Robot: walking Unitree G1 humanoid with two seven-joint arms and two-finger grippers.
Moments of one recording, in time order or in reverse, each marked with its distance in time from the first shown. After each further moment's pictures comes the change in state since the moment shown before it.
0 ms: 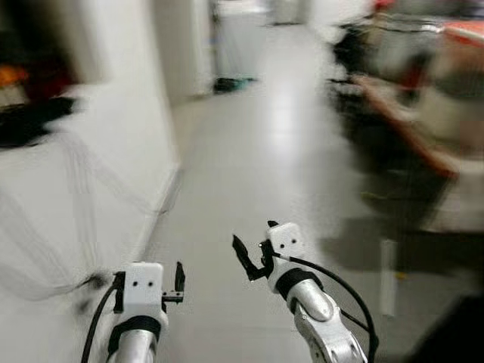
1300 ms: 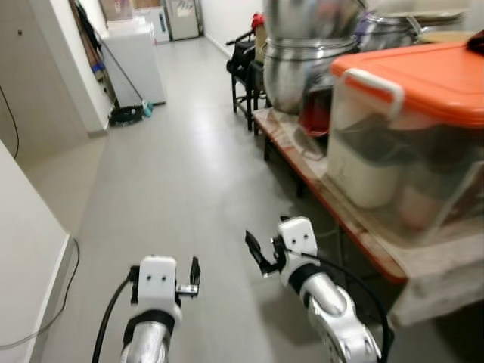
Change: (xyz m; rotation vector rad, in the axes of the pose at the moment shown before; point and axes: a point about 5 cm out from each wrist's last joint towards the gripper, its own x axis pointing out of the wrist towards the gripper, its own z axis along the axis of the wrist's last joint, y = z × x) left arm -0.004 0.018 -0.011 -0.011 0.049 0.090; right arm 0.007 0.027 0.012 0.011 -0.053 0.116
